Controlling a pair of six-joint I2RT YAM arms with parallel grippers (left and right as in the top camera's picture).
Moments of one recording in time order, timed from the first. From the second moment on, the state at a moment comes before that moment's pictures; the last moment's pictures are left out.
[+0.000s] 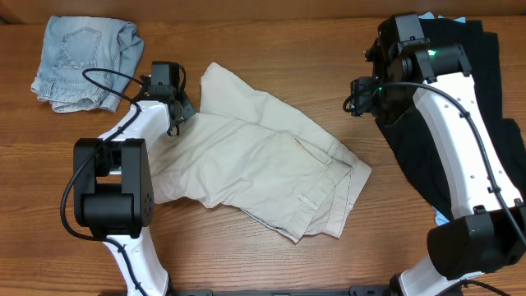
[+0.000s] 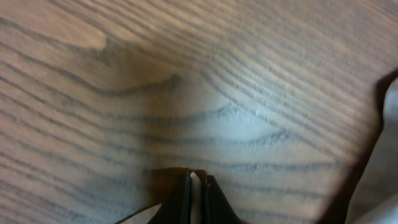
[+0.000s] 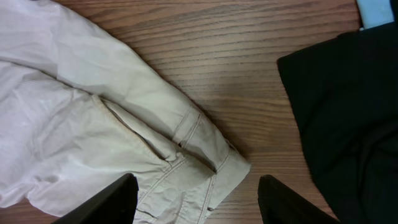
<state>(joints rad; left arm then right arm) -0.04 2.07 1.33 -0.39 -0.16 -0.52 0.17 1.78 1.81 -1.35 -0.07 0.17</state>
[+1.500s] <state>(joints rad) 0.01 1.75 1.88 -1.05 -0.14 -0.31 0.35 1.77 1.03 -0.59 -0.22 0.18</state>
